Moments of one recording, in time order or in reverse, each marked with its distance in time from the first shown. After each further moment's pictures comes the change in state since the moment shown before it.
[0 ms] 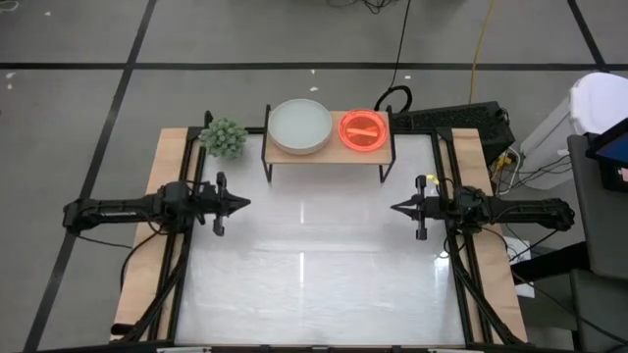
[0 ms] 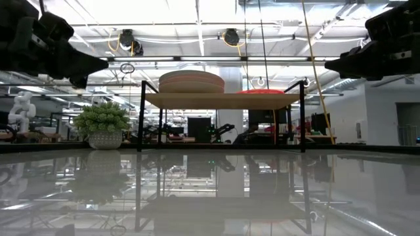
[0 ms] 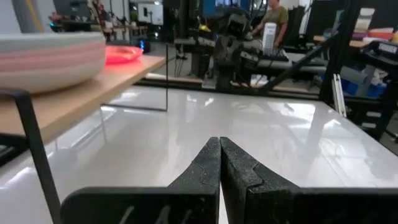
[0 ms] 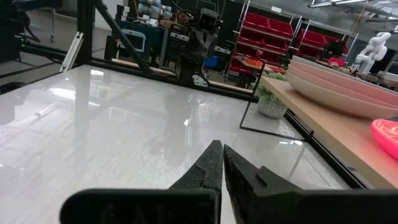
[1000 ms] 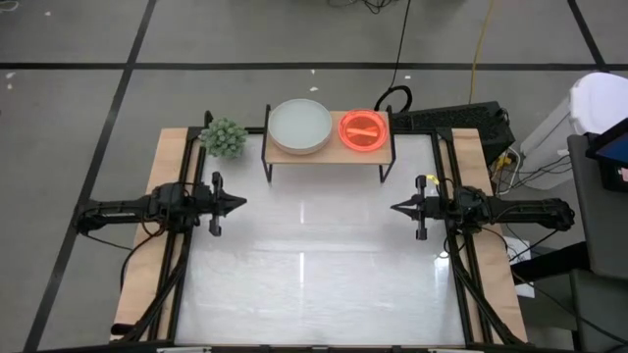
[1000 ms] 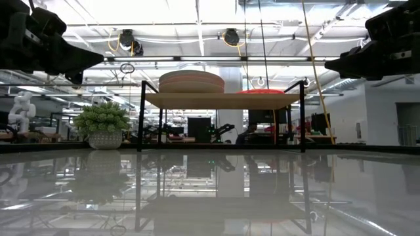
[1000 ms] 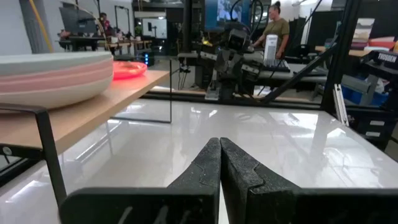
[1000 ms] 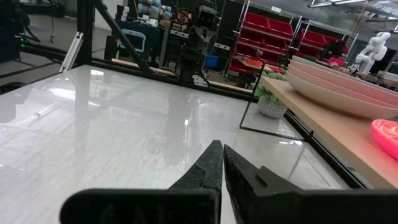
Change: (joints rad) left arm -0.052 -0.153 0.001 -0.107 -0.068 0.019; right arm 0.000 0.000 0.000 0.002 0.000 0.000
